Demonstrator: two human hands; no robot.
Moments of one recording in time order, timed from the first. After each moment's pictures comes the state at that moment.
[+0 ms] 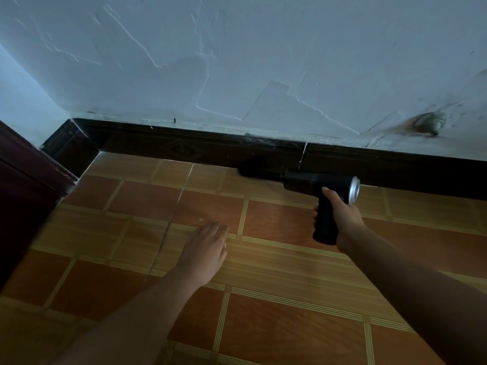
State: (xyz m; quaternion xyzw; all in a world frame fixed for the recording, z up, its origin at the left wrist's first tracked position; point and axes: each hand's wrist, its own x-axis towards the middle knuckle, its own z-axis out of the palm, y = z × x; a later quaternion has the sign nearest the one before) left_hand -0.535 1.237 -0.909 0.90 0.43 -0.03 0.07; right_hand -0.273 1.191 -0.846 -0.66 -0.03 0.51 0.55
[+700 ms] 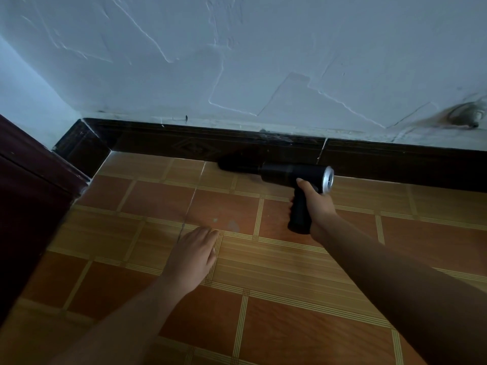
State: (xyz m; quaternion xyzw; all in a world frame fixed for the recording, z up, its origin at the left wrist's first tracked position) left_hand -0.590 1.253 -0.918 0.91 0.42 0.01 0.01; right_hand -0.329 1.241 -0.859 -0.63 -0.04 0.55 0.54
